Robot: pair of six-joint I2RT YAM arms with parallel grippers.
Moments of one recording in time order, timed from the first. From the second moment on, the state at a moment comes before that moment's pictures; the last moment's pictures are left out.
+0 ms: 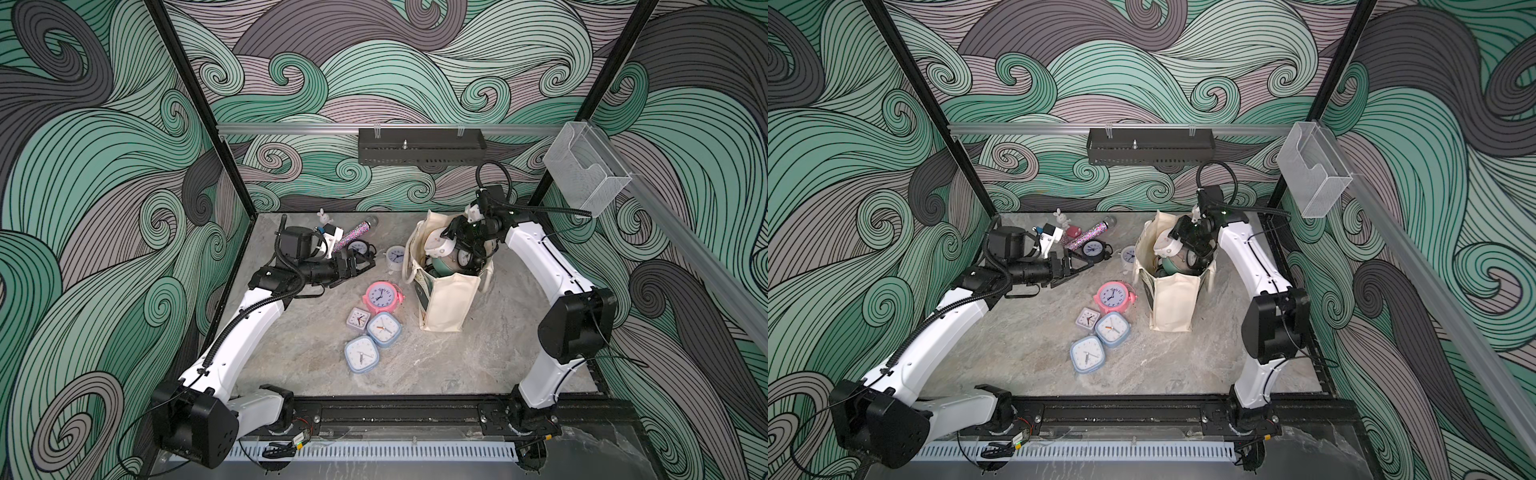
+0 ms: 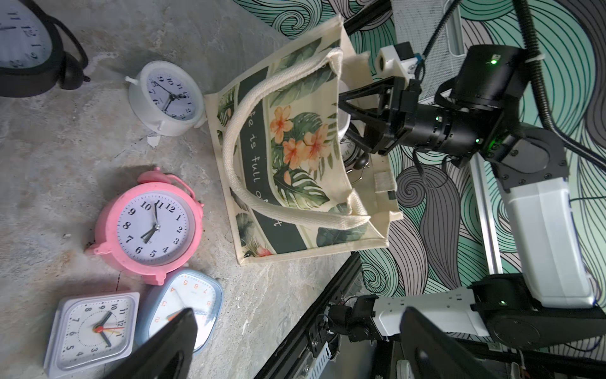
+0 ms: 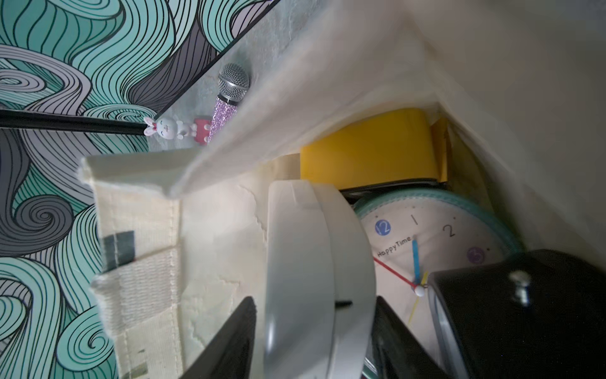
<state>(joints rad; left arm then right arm) -0.27 1.20 1.08 -0.52 0.73 -0.61 0.21 1.78 1.71 -0.90 -0.34 0.61</state>
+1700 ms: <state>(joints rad) -0.51 1.22 0.86 -0.99 0.43 -0.58 0.33 1.37 1.57 -0.95 -0.25 0.41</state>
